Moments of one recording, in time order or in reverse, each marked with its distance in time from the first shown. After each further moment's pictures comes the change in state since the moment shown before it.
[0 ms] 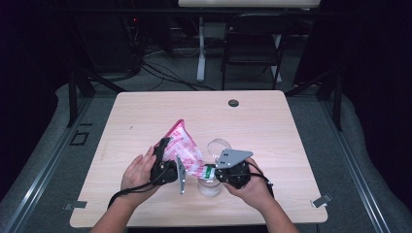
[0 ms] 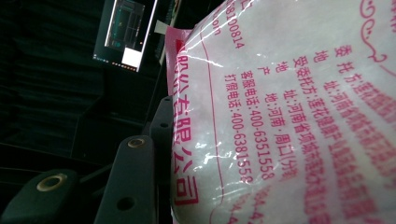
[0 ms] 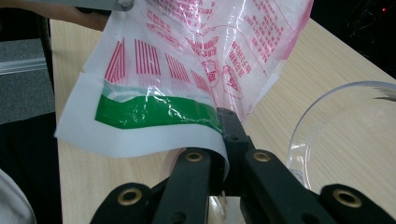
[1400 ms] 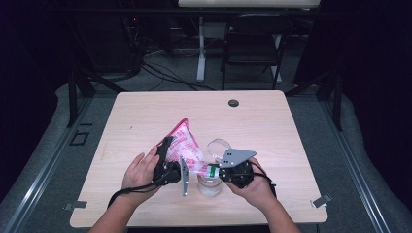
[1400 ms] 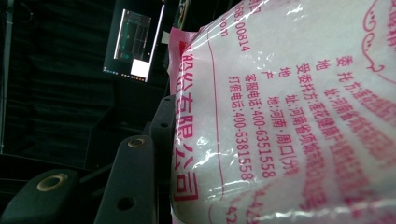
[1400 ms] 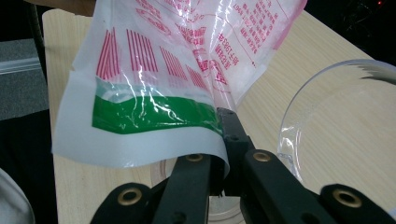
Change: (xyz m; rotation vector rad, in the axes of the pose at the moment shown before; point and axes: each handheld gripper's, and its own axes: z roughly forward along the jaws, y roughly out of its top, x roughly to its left) left arm 0.003 0.009 -0.004 -0.037 0.032 0.051; right arm -0.005 -0.007 -0.003 0.013 -0.012 0.014
